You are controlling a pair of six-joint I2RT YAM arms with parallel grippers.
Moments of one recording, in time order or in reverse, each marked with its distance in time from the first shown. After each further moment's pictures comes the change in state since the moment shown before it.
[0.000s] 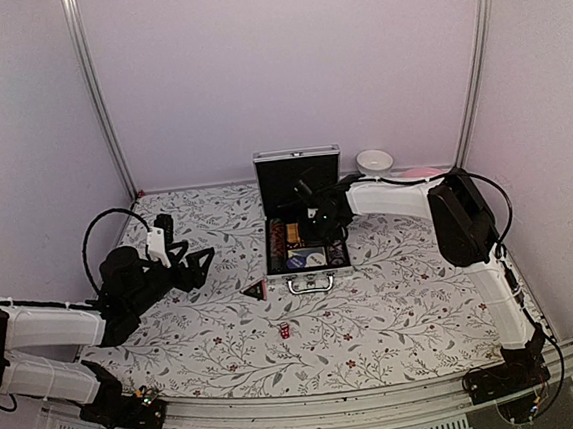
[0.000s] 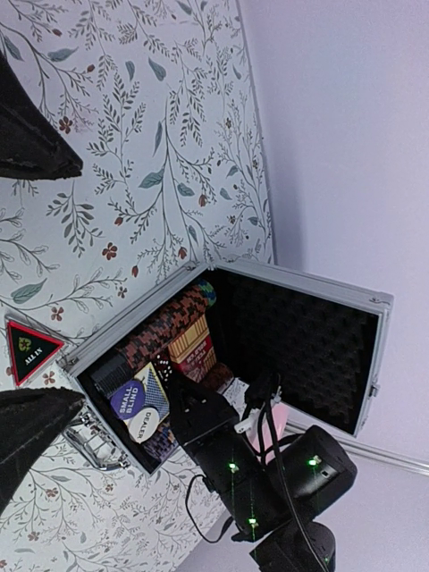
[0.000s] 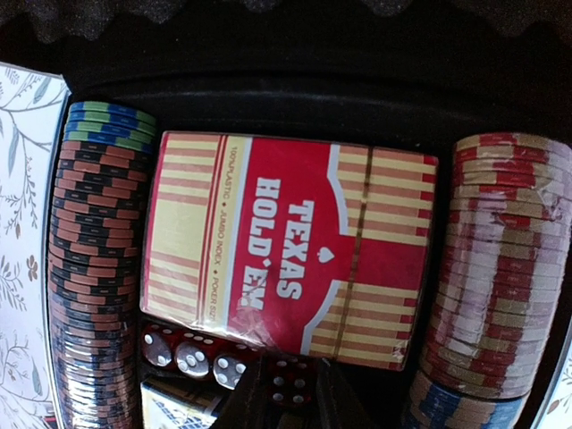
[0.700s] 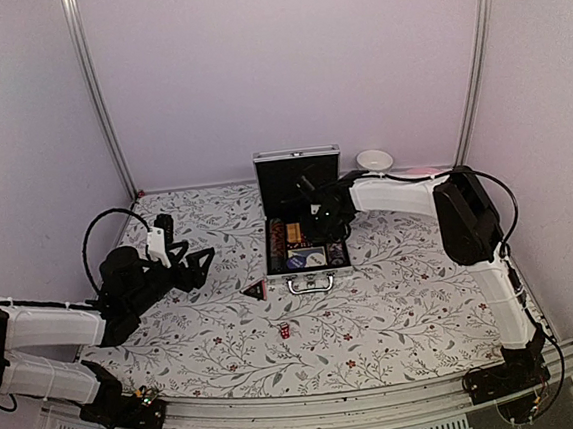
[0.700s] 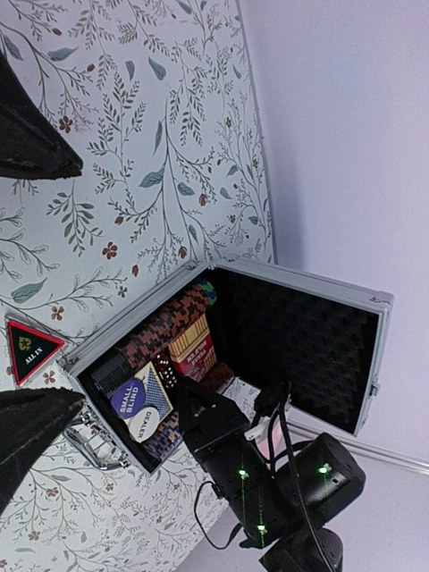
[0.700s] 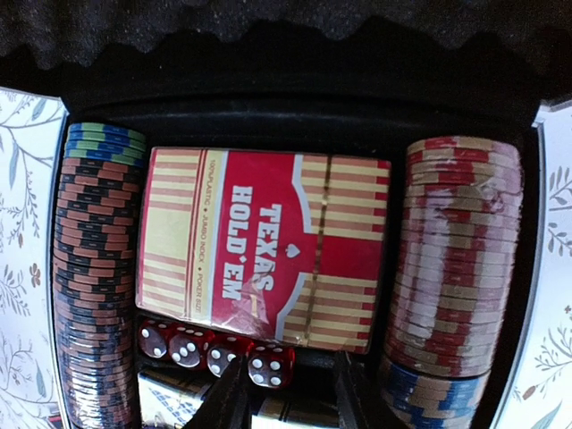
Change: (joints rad) left arm 0.000 0.000 0.000 0.000 0.003 0.000; right arm -0.006 -0.028 -0.014 -0.016 0.027 0.013
